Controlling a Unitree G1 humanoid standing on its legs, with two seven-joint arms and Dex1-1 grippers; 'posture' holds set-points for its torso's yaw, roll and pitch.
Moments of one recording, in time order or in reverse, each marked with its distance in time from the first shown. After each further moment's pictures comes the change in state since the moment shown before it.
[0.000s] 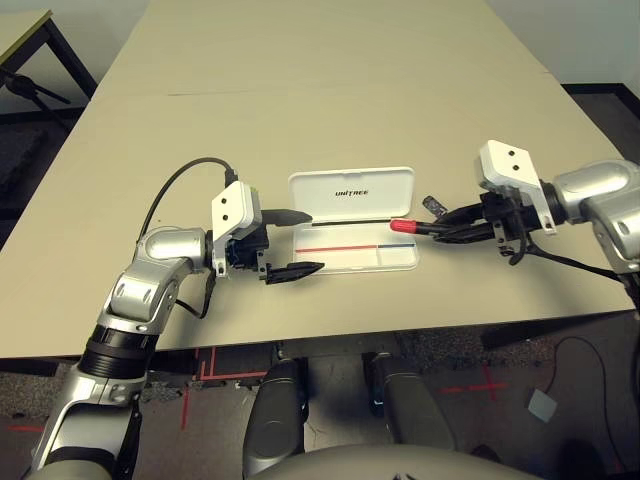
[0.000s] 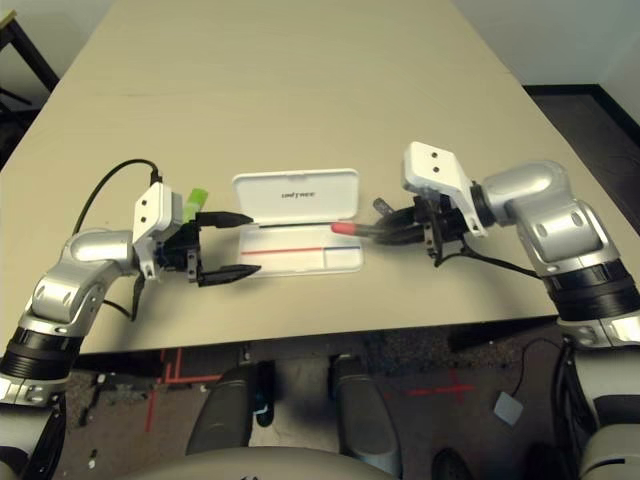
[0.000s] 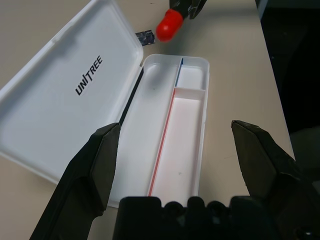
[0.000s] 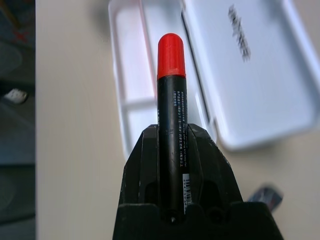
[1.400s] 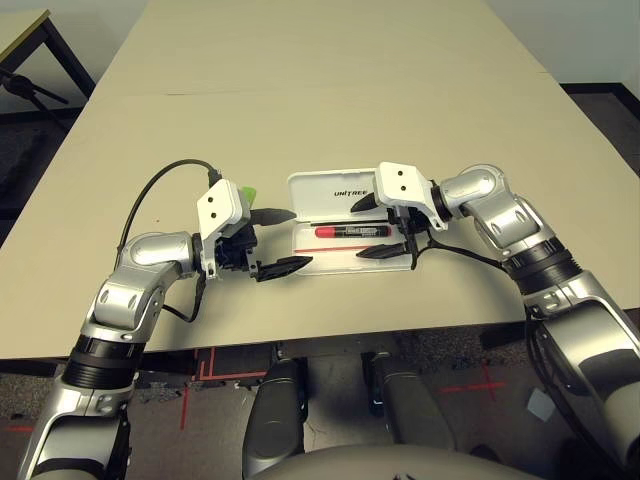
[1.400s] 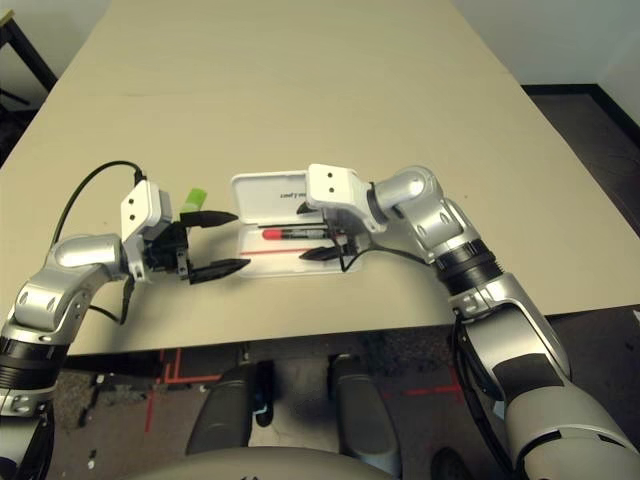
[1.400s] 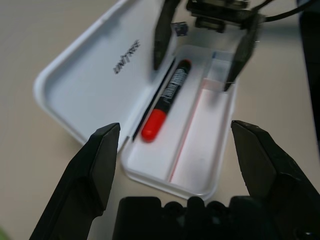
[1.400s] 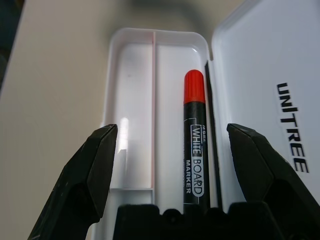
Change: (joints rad) left arm 0.030 0.021 0.056 -0.038 -0.024 0.090 0.123; right arm -0.058 0.252 0.119 0.200 -0.122 -0.195 -0.047
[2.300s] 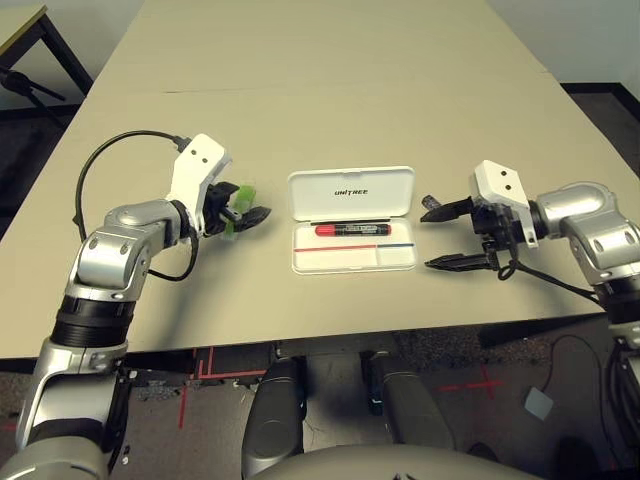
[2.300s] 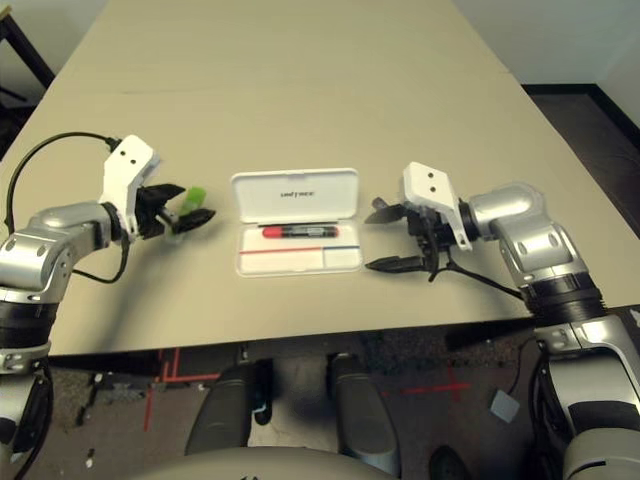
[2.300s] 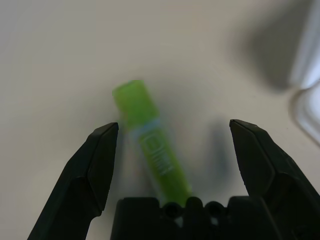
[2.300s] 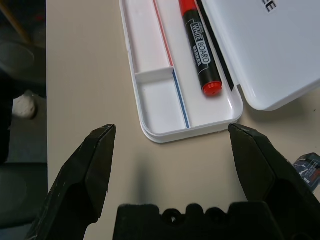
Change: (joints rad) left arm -0.258 0.070 -0.035 0.212 0.140 0.525 0.343; right arm 0.245 -0.281 -0.218 -0.132 0.175 0.030 0.084
